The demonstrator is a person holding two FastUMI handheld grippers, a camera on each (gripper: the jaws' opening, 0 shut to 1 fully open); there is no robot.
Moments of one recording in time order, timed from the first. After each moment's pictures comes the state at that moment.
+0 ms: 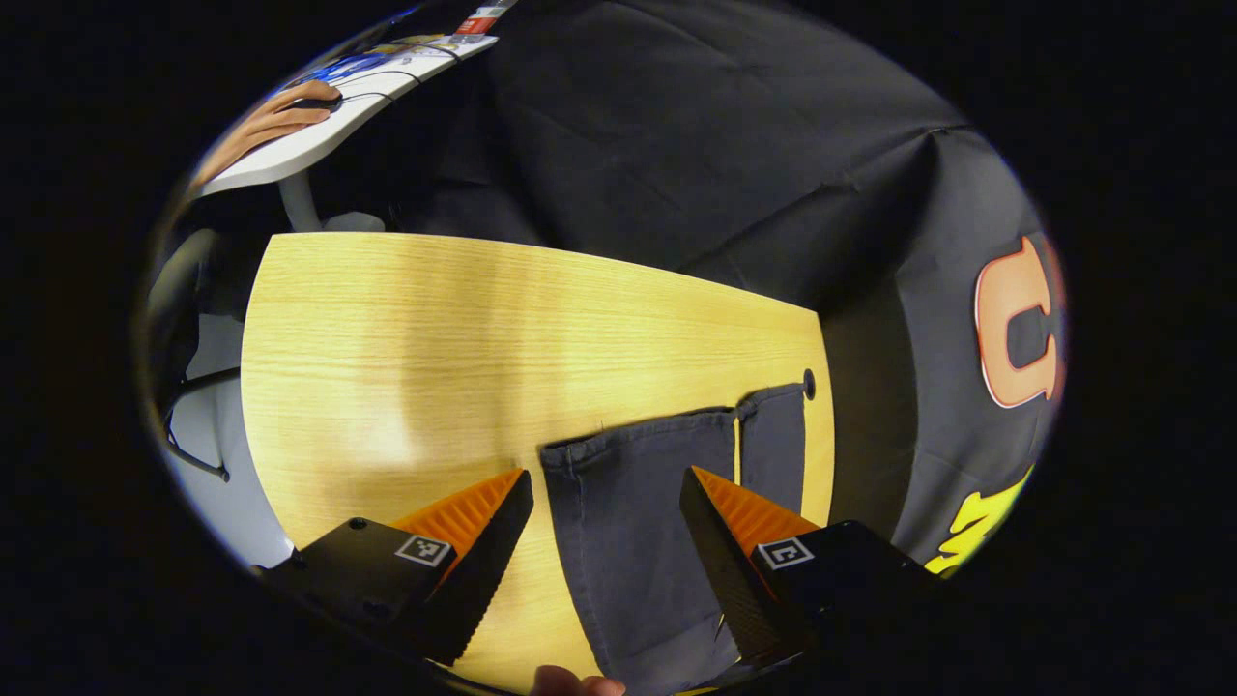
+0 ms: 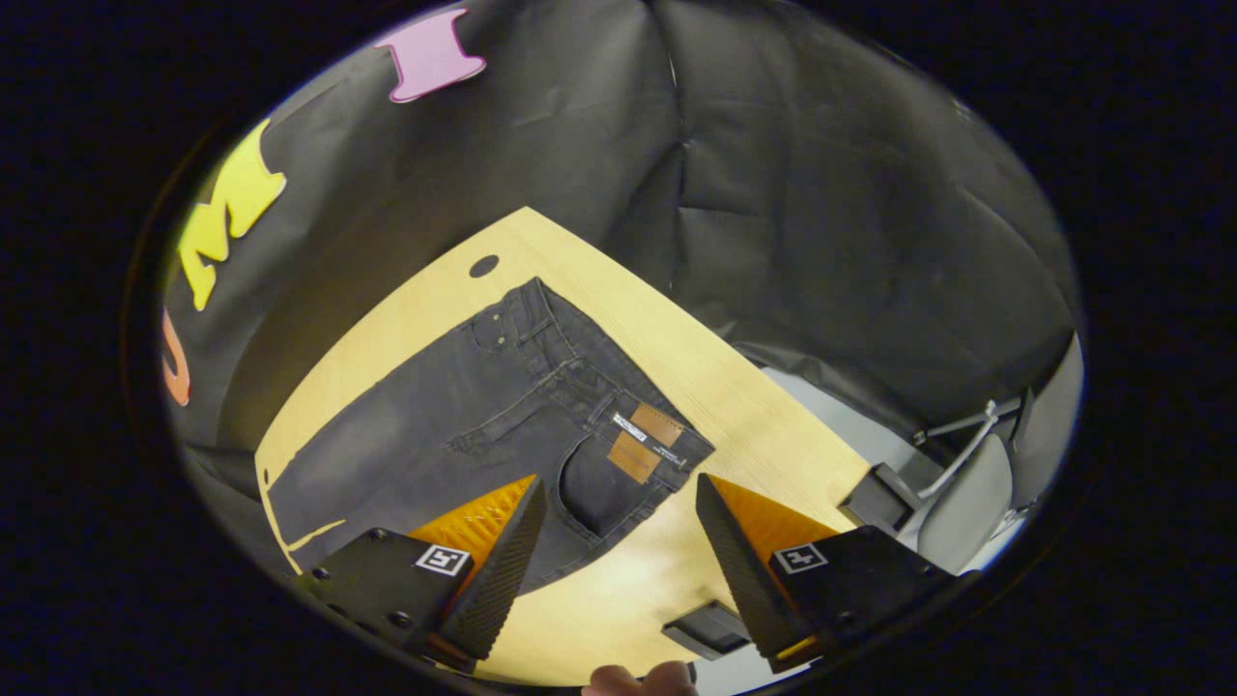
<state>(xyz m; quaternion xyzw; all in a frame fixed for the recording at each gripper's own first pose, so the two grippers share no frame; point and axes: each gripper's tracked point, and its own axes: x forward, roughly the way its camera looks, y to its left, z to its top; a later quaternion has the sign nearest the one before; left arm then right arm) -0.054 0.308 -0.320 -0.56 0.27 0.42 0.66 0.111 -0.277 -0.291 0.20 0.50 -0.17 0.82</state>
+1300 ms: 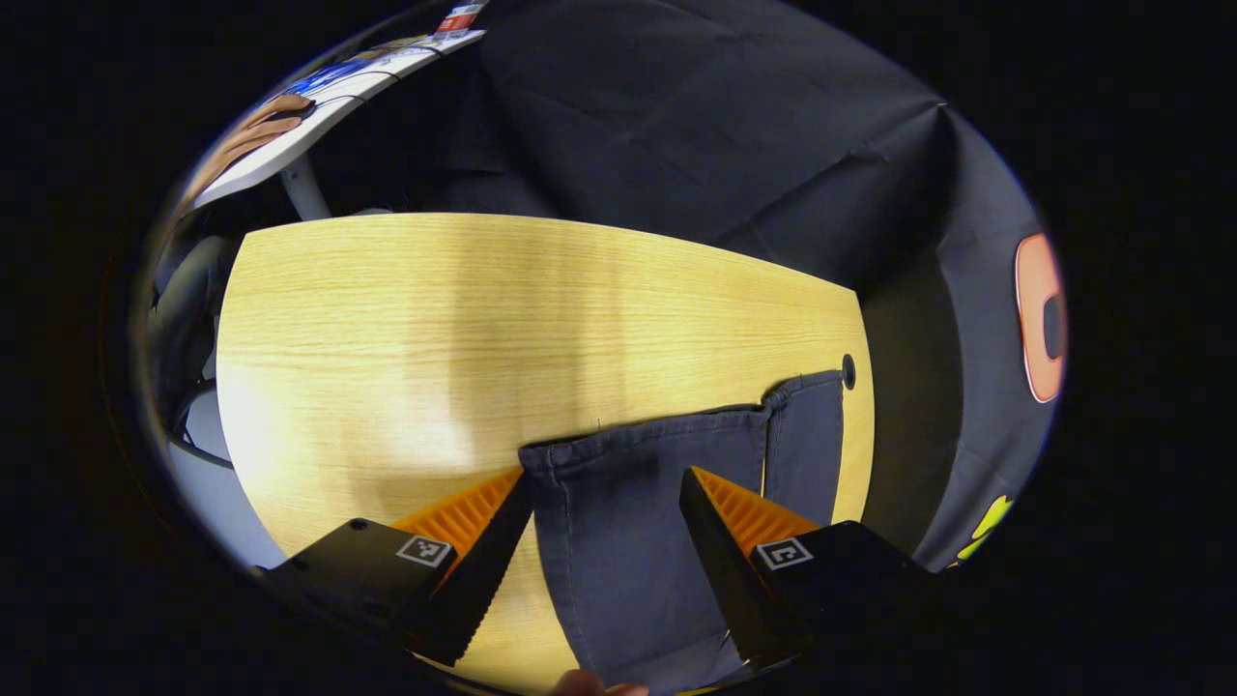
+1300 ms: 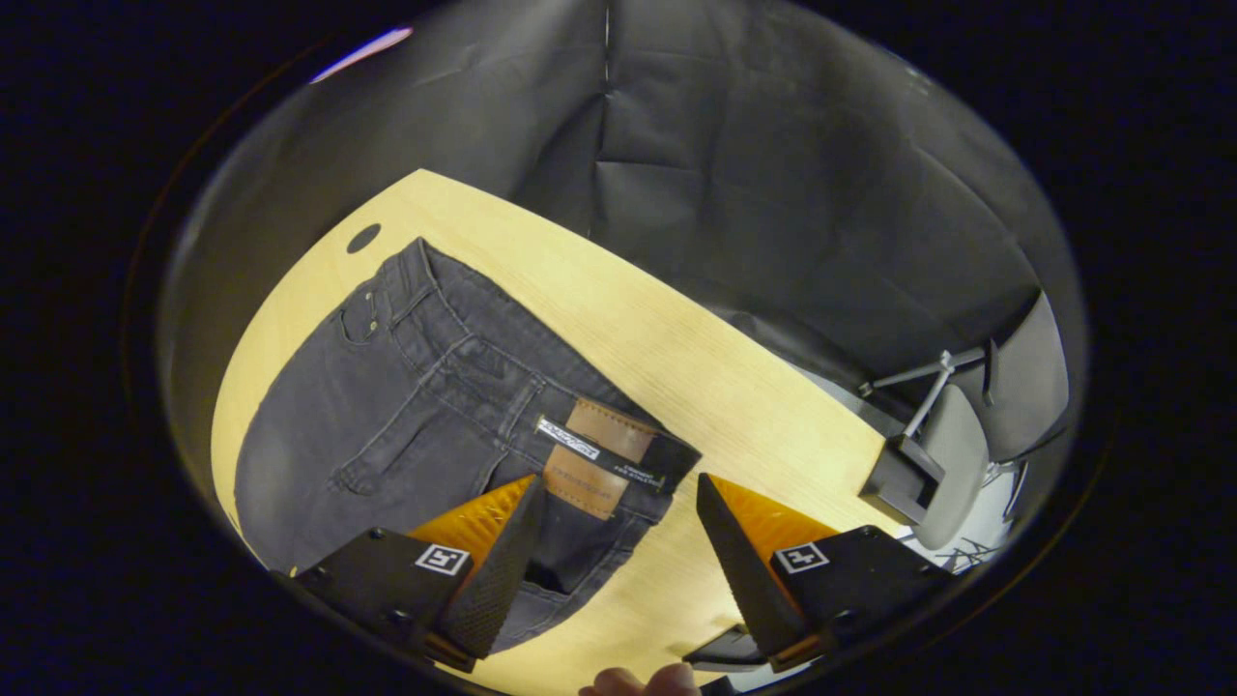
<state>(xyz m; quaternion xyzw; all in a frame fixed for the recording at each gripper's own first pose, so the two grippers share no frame) -0.034 0.301 -0.337 -0.55 0.32 0.44 0.64 0.112 -0.306 -0.367 0.19 0.54 -0.30 0.76</state>
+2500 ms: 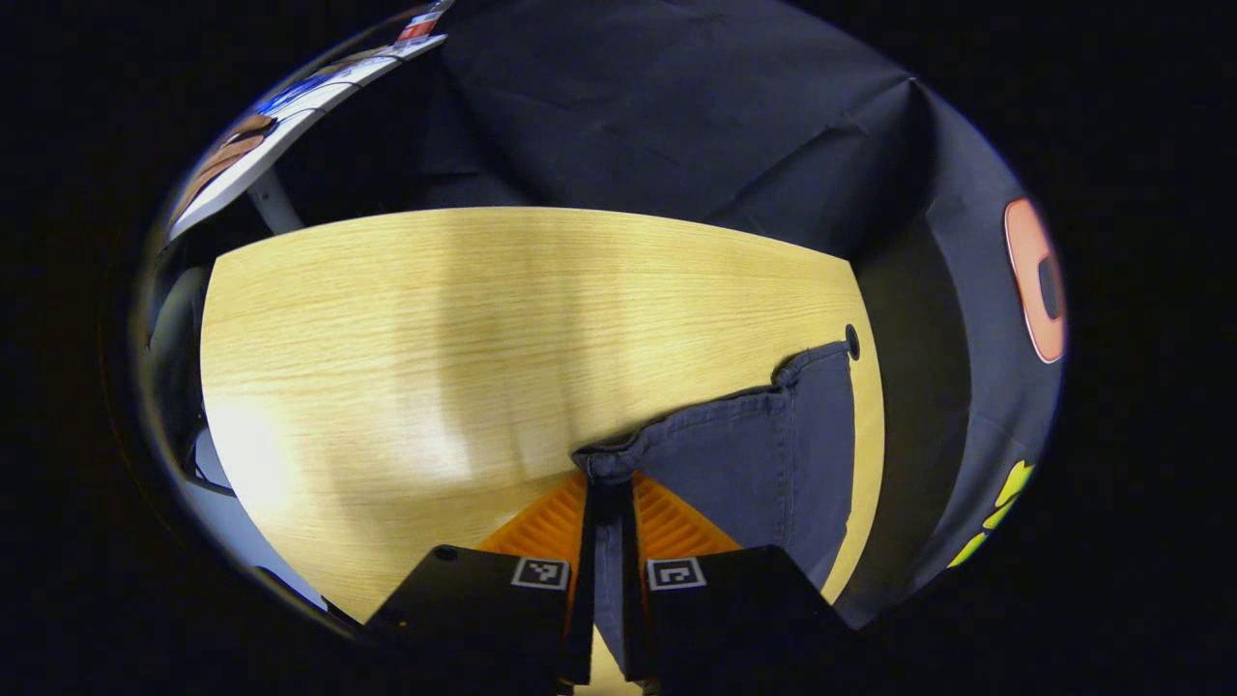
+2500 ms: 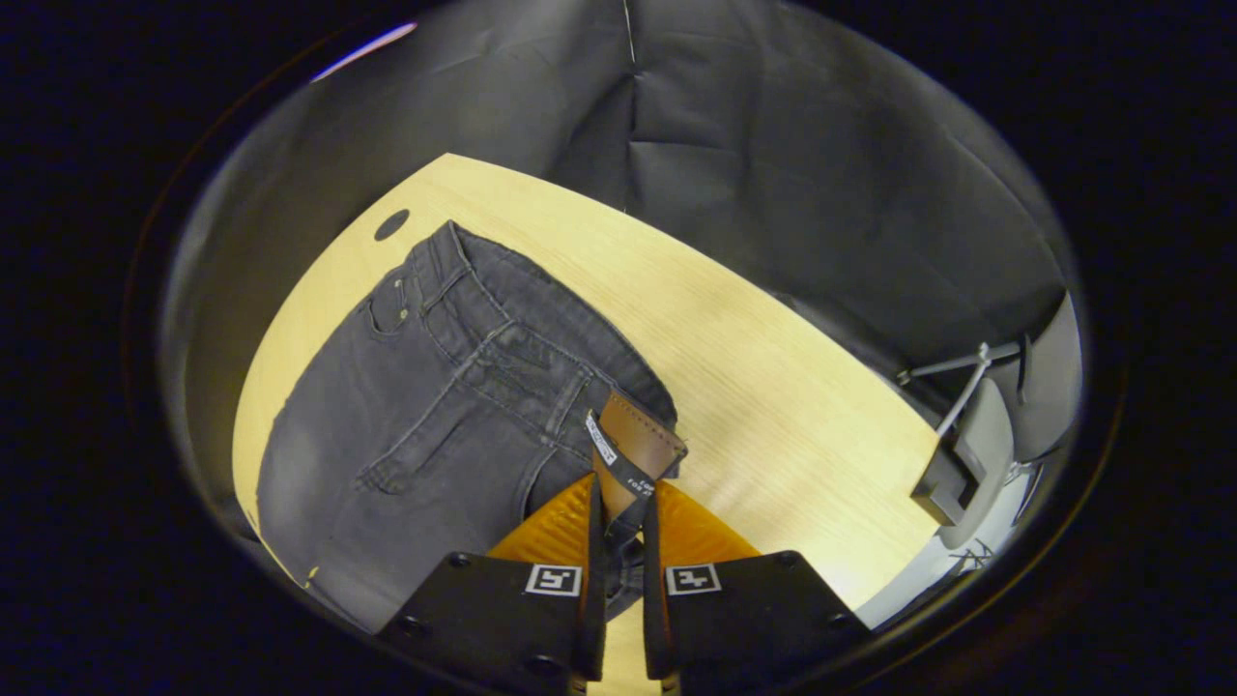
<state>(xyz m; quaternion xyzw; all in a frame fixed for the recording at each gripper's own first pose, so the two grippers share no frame) -0.039 0.294 -0.347 -0.54 0.34 0.40 0.66 0.130 -0.277 -0.374 0.24 0.56 -0.23 0.76</state>
